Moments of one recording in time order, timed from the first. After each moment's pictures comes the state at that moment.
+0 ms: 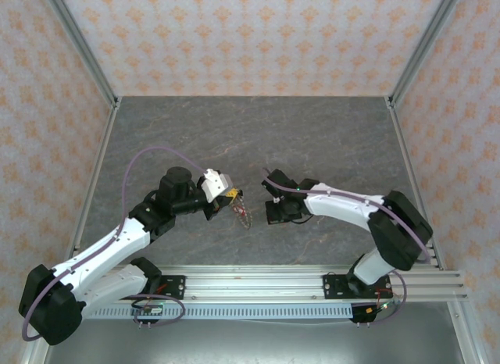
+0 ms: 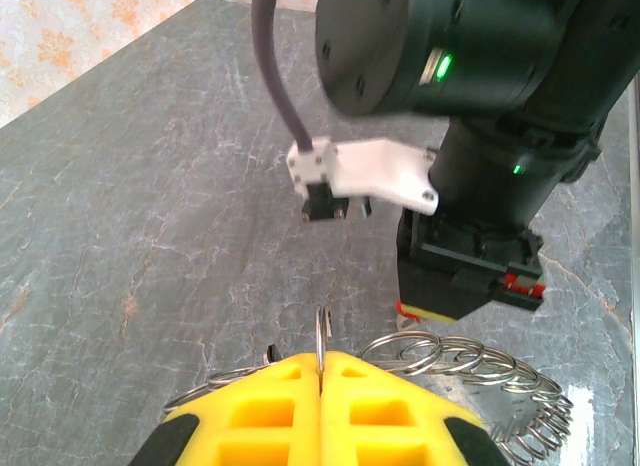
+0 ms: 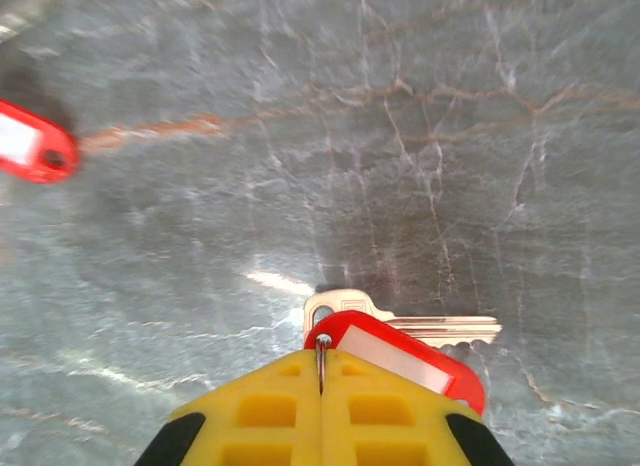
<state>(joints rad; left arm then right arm) -0.55 0.95 0.59 -0.10 0.44 0.28 0.81 1.51 0.90 -0.61 -0.06 0.60</state>
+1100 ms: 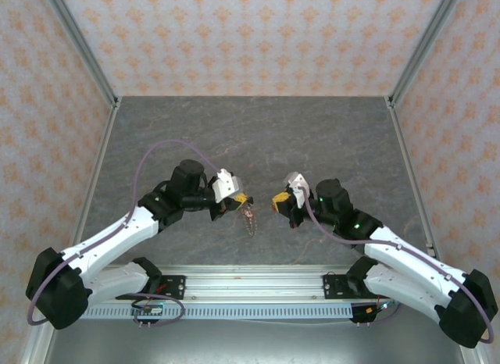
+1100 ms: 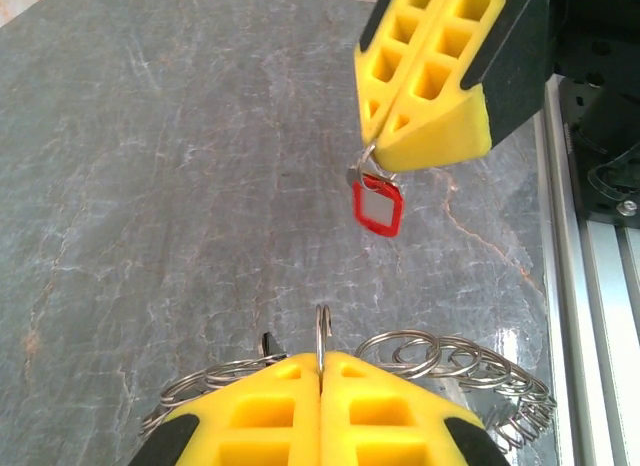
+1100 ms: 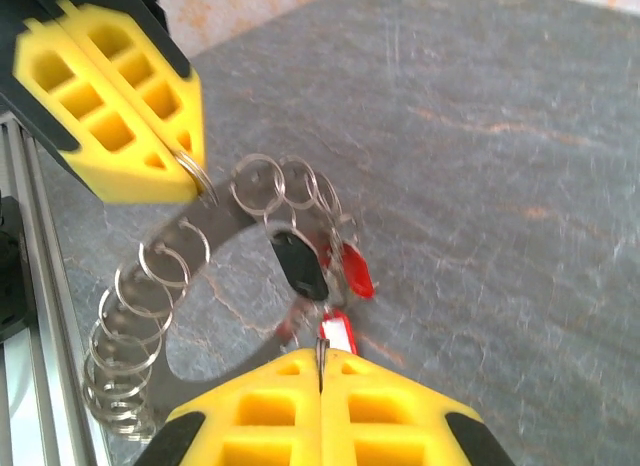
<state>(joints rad) -0.58 1.08 0.71 -0.21 0.57 0.36 0.72 0.83 0.51 -0.08 -0.31 0.03</state>
